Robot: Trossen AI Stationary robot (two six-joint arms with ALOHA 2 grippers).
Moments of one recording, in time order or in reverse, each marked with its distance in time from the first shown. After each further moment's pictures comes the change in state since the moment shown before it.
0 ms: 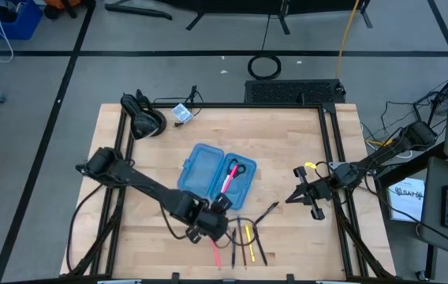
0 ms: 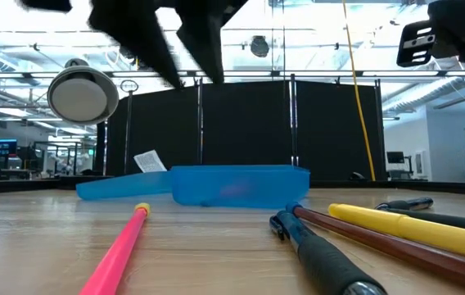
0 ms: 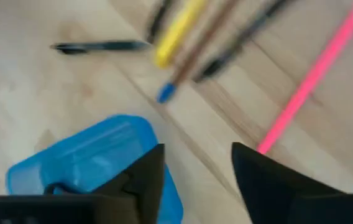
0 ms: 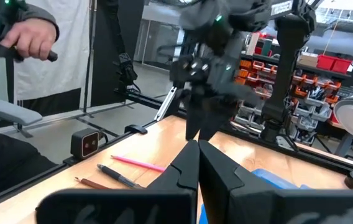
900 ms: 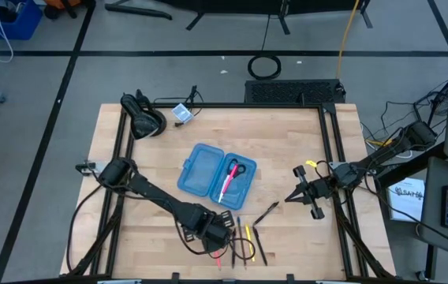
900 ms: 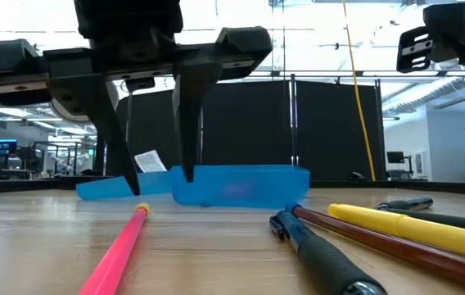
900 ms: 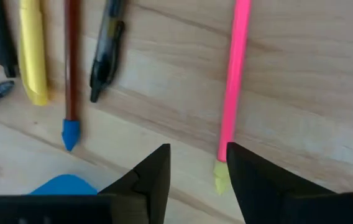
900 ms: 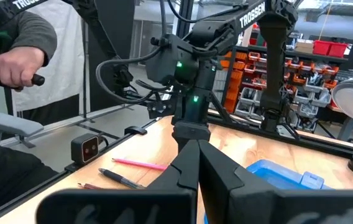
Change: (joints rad) left arm -0.031 0.168 0.009 -0.027 0.076 0.368; right arm 0.000 0.000 0.000 -0.006 0.030 0.079
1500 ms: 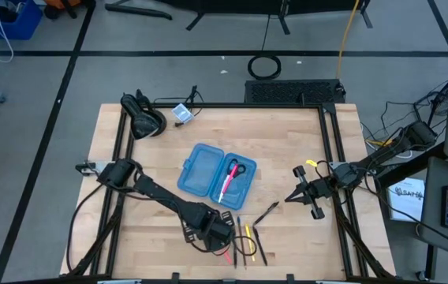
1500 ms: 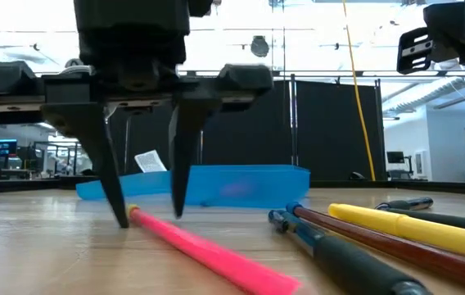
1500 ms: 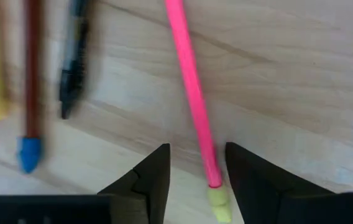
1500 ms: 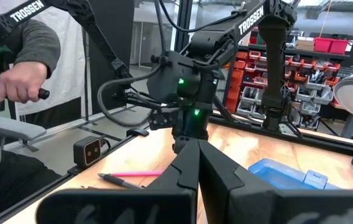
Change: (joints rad) left arm 0.029 0.056 0.002 -0.008 0.112 -0.016; right arm 0.000 0.000 0.000 0.001 0.000 0.024
